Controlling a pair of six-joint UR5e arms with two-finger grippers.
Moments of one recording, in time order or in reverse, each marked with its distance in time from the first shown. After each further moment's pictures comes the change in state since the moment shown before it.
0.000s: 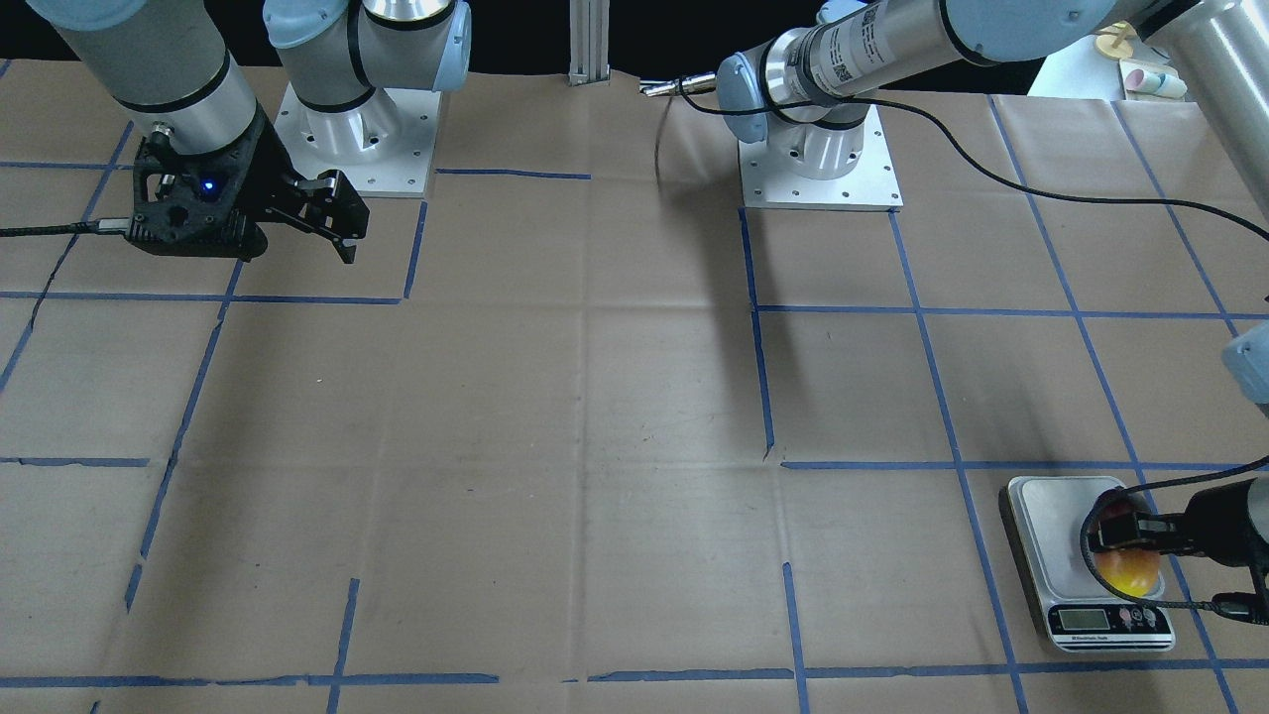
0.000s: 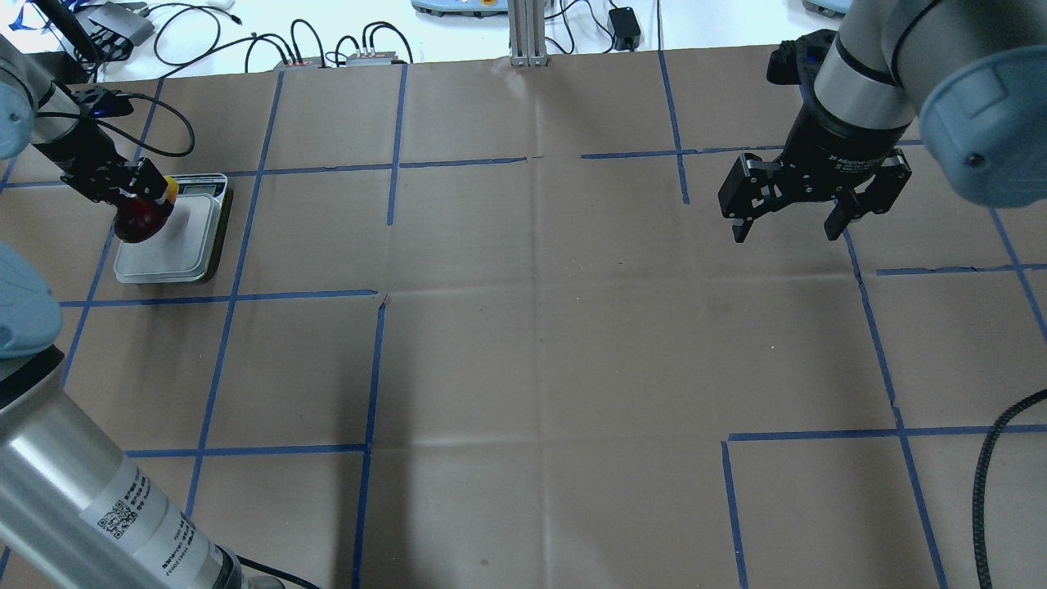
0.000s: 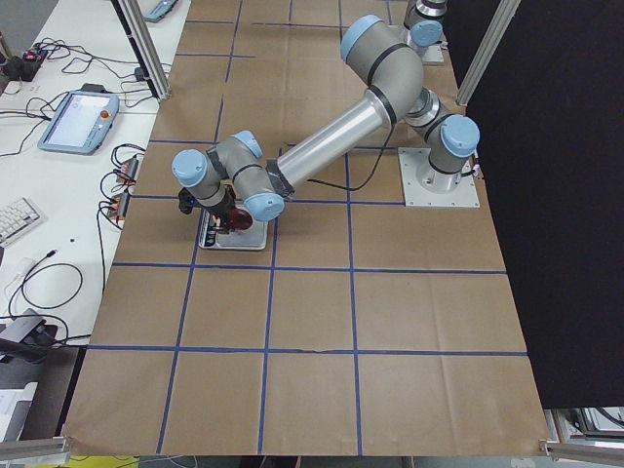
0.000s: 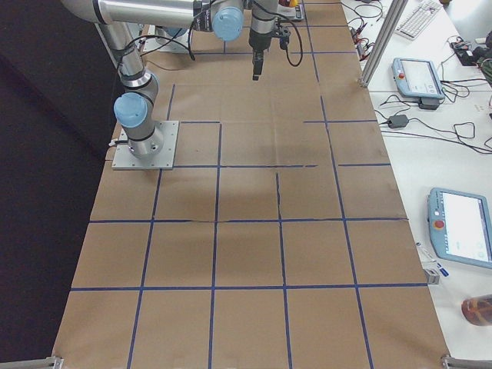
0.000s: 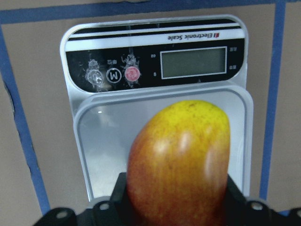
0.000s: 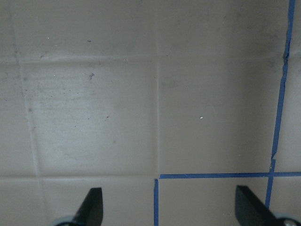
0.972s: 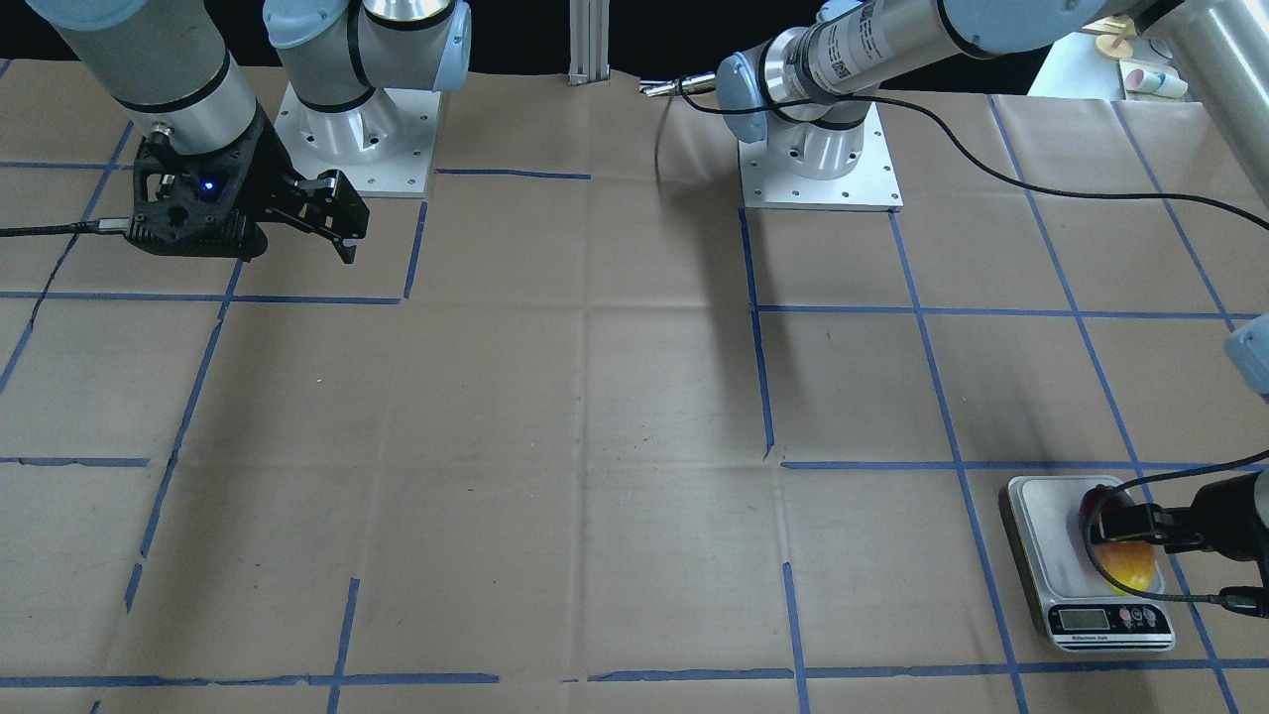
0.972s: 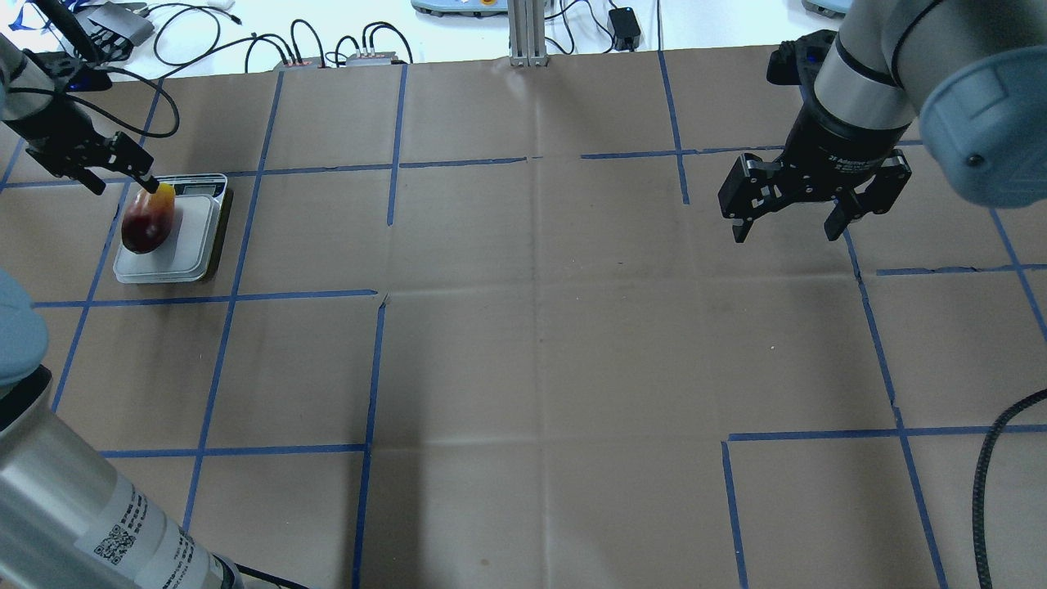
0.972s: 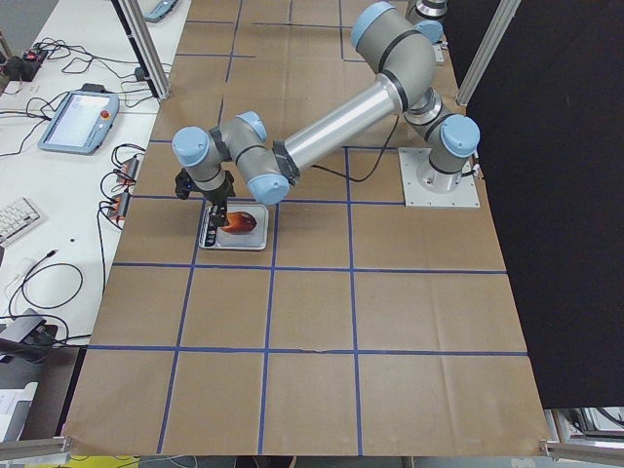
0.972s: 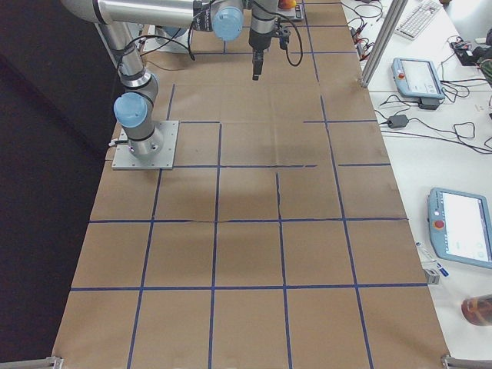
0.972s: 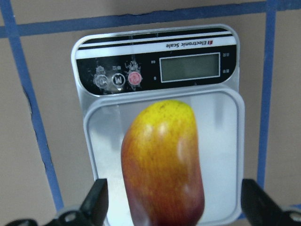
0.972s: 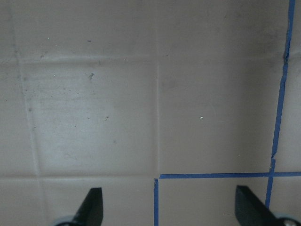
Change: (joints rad) left arm -0.021 0.131 -0.013 -0.030 0.014 -0.024; right arm 0.000 0.000 0.000 0.000 0.000 0.000
